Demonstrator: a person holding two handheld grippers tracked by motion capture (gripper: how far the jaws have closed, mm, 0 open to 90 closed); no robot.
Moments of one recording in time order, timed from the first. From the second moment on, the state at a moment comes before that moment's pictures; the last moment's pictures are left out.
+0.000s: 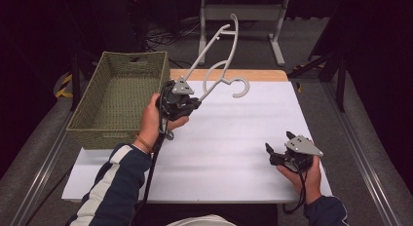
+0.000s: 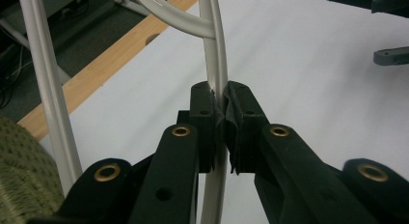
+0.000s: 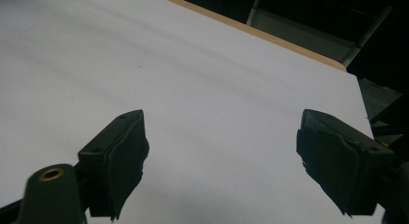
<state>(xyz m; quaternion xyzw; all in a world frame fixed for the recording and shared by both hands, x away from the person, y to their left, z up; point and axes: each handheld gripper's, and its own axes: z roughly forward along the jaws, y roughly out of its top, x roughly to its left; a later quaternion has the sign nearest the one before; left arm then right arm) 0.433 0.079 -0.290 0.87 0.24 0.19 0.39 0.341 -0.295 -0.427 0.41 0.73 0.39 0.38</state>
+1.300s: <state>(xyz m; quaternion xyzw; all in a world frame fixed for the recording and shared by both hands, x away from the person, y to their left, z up) 0.481 0.192 -0.320 0.85 0.35 0.24 0.32 0.336 -0.285 -0.427 0.37 0.74 0.41 0.38</state>
